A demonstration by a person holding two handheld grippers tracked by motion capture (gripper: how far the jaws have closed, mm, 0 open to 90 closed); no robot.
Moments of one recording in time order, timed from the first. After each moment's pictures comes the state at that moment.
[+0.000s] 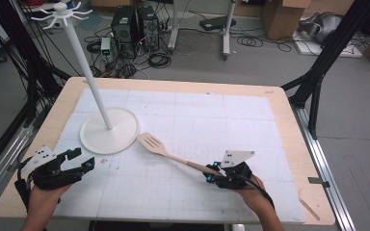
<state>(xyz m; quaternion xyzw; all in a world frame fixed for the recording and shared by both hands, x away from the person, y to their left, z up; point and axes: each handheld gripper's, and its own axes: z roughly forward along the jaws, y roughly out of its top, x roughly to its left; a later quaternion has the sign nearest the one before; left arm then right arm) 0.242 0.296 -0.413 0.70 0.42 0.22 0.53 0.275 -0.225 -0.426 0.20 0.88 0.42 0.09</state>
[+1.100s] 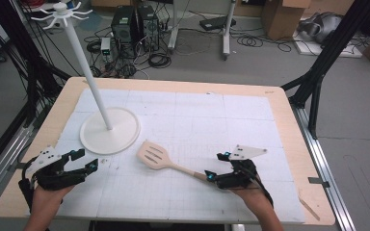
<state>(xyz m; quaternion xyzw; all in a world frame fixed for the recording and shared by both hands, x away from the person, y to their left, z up) 0.242 0.290 -0.414 0.71 0.42 0.22 0.53 0.278 -0.217 -0.414 0.30 0.83 0.47 0.11</state>
